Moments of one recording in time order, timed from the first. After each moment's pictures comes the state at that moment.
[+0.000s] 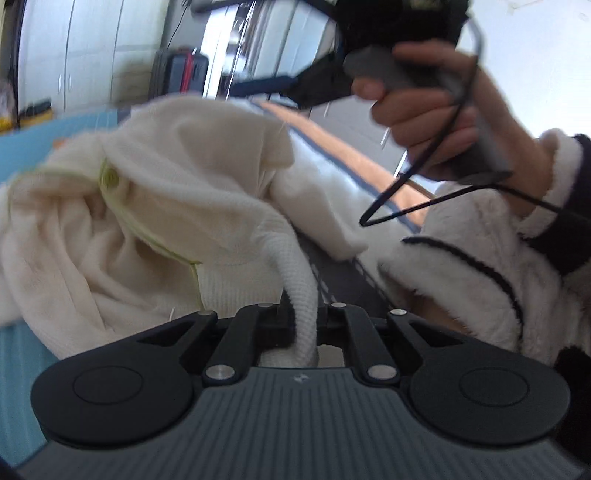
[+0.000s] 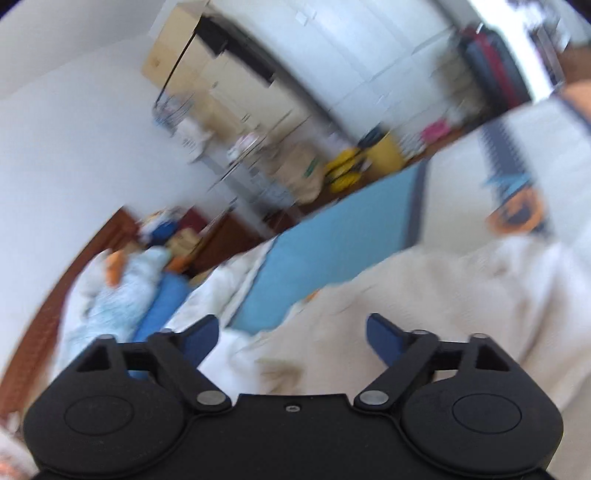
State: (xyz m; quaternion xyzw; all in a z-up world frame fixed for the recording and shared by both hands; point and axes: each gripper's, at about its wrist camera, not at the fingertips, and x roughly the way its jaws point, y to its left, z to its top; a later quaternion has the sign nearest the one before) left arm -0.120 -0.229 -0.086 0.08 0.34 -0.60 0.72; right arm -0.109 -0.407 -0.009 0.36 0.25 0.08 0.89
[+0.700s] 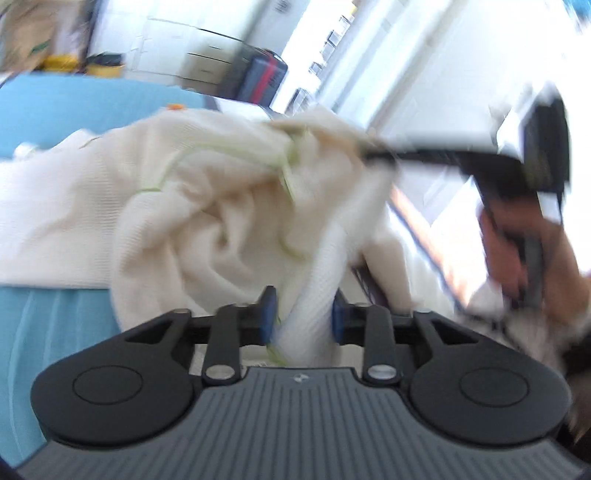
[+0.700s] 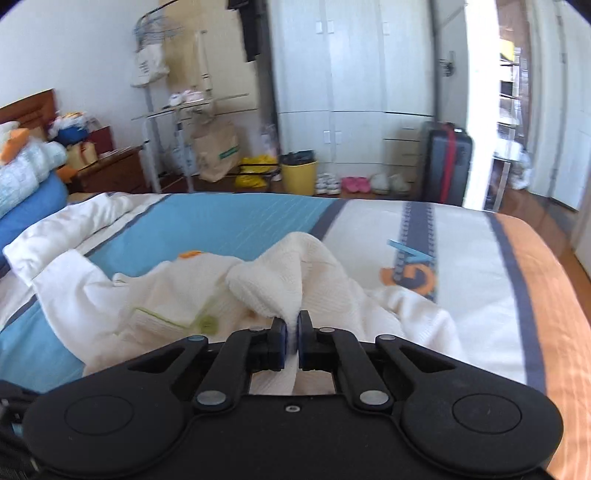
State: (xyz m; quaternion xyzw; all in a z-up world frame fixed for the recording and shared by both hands) left arm -0.053 -0.181 -0.091 -0.07 0.38 -0.51 0.77; right arm -0.116 -0.362 -0.004 0.10 0.30 -0.12 0.94
